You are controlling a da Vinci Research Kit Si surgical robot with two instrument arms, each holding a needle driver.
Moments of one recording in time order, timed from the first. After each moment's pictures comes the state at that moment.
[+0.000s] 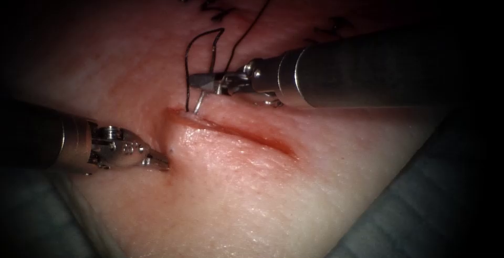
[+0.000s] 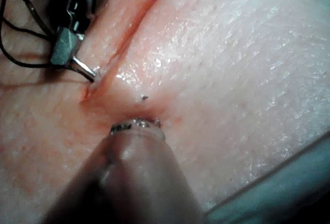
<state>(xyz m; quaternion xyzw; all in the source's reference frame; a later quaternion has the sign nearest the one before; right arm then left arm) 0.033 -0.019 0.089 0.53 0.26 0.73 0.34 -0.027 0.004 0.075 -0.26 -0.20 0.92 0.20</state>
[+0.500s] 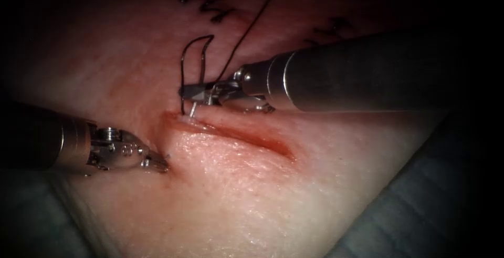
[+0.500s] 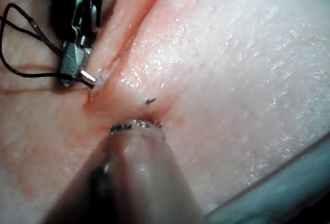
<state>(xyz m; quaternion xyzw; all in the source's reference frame) 0.034 -0.021 0.089 0.56 0.24 0.73 0.32 -0.027 0.004 0.075 -0.26 -0.20 0.92 0.20</state>
